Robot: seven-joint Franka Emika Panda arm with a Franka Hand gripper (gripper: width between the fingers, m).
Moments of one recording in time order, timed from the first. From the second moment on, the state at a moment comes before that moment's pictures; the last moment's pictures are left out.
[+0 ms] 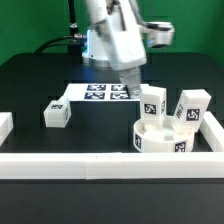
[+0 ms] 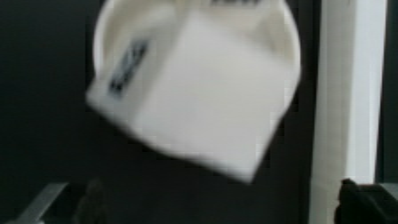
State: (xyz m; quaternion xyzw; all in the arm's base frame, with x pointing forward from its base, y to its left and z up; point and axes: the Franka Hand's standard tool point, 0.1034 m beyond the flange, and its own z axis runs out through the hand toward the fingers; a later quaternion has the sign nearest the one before) arm 0.566 -0.007 0.079 -0.72 0.67 -0.02 0.19
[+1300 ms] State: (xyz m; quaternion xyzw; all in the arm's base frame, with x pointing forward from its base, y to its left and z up) arm 0.562 -0.064 0.061 -0.99 0.10 -0.12 0.08
